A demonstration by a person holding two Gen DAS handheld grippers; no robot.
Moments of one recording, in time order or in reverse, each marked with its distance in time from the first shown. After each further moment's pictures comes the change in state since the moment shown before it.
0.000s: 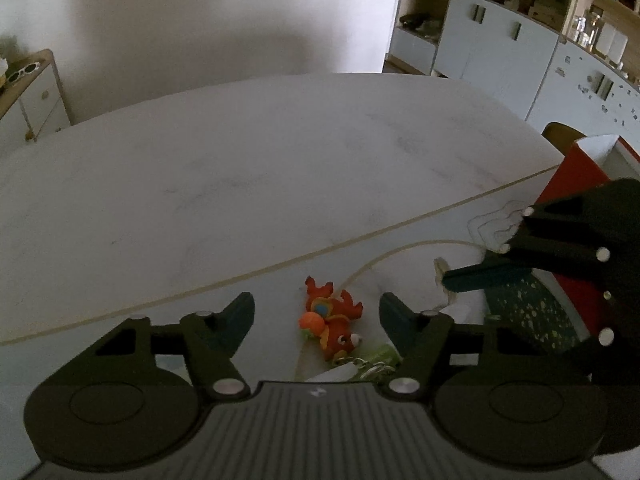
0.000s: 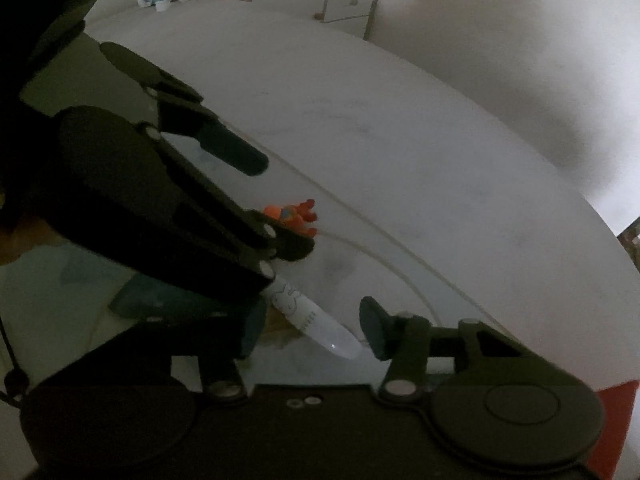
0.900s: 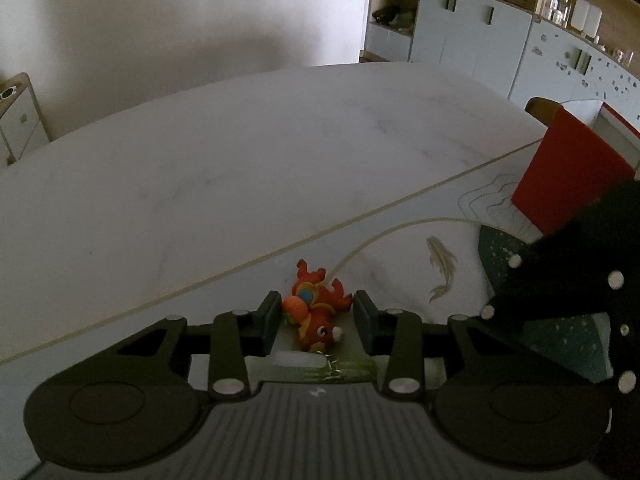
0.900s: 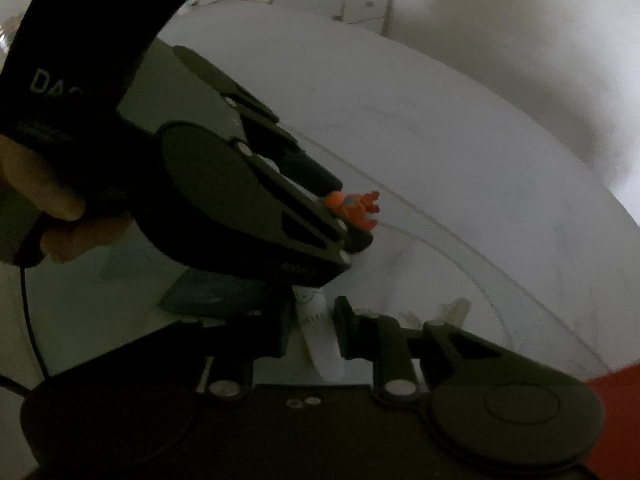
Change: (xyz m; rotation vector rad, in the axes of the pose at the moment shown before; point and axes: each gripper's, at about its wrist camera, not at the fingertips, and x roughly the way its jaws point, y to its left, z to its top) left arm 0.011 -0.002 -0.007 0.094 -0.009 -0.029; right arm -0.006 0.036 -0.012 0.056 -0.019 0.033
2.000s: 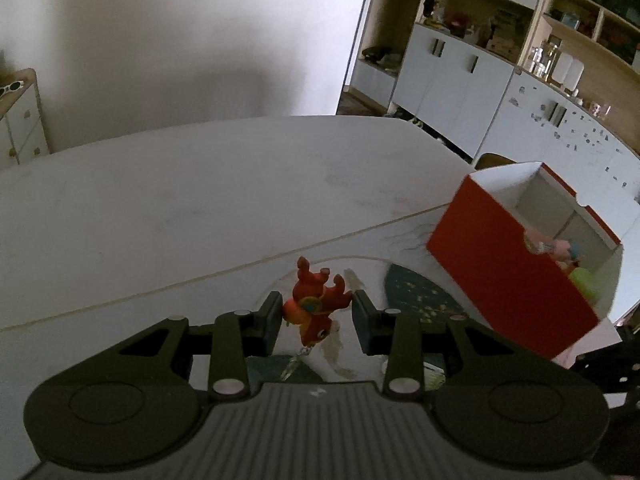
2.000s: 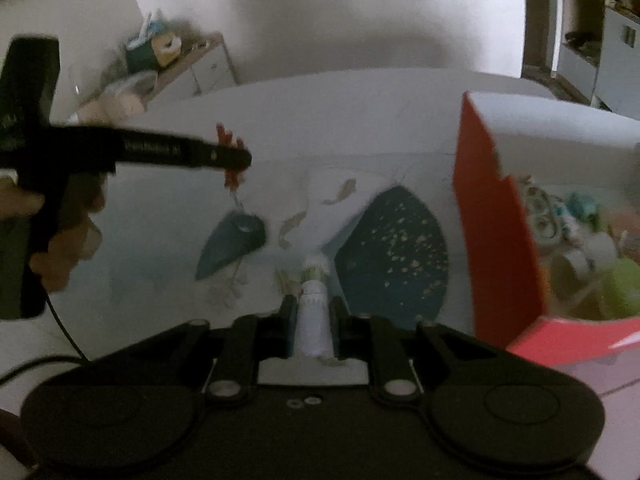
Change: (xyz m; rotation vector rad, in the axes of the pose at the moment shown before) left arm -0.088 -0.026 0.004 -0.090 -0.089 -0.106; right arm -0.144 0.005 -0.104 0.591 -0.181 -0.093
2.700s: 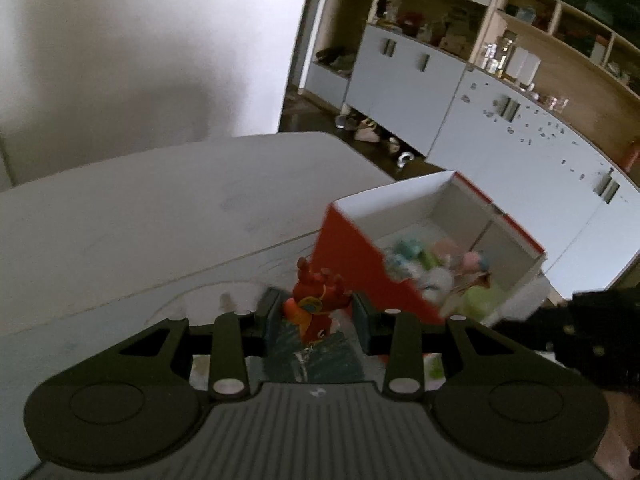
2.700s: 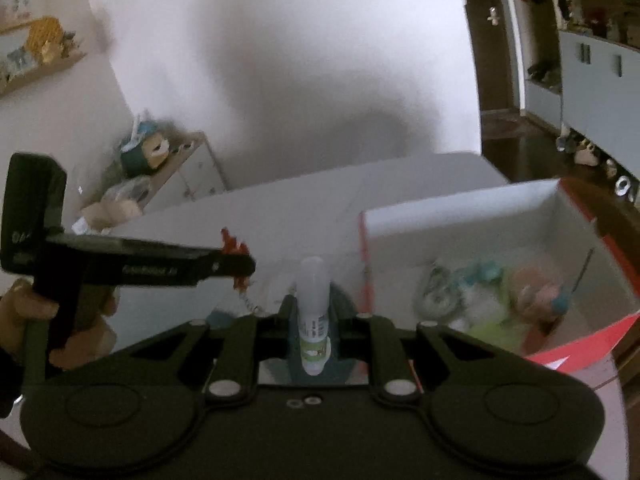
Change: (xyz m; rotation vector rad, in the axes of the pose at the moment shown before) left arm -0.024 -0.113 0.034 0.060 0.000 -0.110; right arm -0.096 -0.084 0.033 0.090 -0.232 0.000
